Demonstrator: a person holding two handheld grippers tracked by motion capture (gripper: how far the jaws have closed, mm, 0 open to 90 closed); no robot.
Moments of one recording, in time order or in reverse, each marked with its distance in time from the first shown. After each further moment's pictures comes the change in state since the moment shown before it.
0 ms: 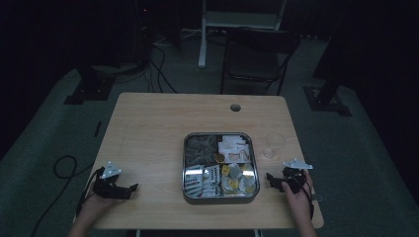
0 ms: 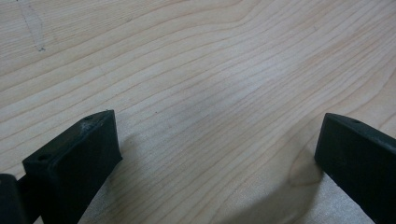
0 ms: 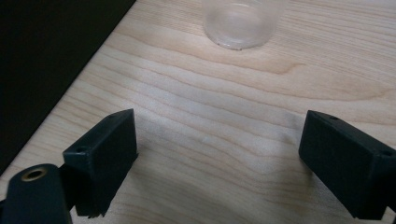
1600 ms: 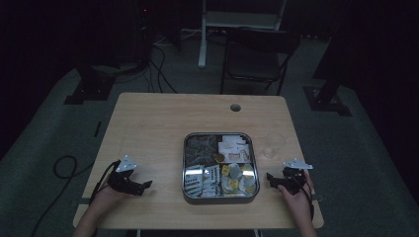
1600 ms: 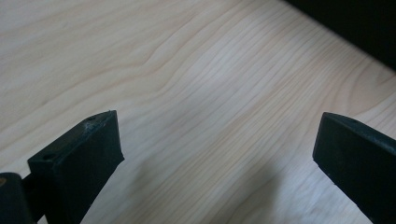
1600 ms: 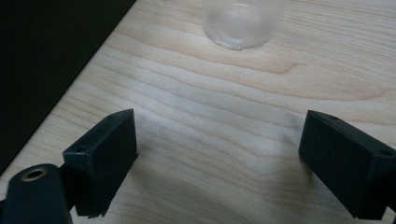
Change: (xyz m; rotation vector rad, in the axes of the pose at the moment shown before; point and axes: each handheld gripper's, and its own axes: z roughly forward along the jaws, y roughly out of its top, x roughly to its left) left arm -0.030 0.042 0.012 -0.020 -0.129 0.097; right arm 0.000 0.000 0.000 0.000 0.001 0.000
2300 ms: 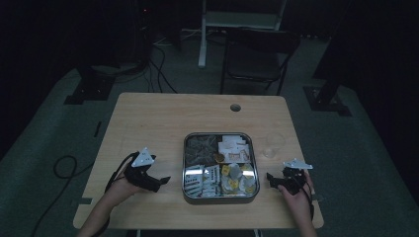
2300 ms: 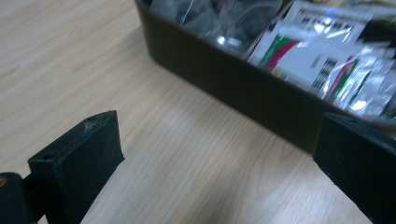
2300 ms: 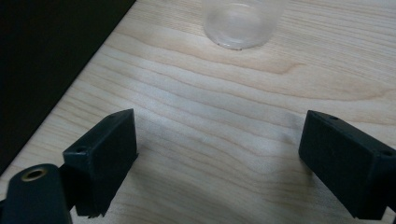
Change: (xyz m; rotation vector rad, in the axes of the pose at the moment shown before) left arm -0.040 0.062 -0.003 -0.085 -0.117 0.160; right arm 0.000 0.000 0.000 0.000 0.000 0.000
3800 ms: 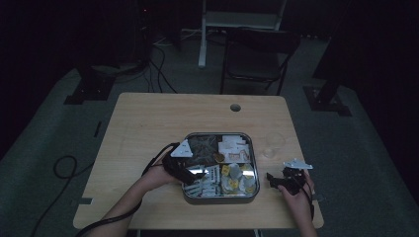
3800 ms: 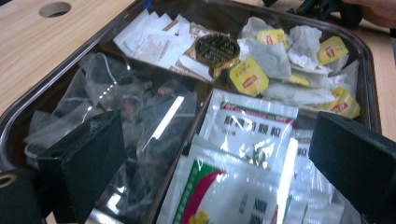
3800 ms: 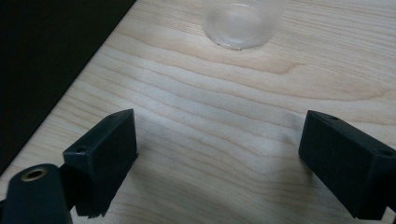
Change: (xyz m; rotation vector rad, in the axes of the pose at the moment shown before) left arm -0.037 0.078 0.066 -0.044 -0.199 0.132; right arm 0.000 0.000 0.000 0.000 -0.001 0.000
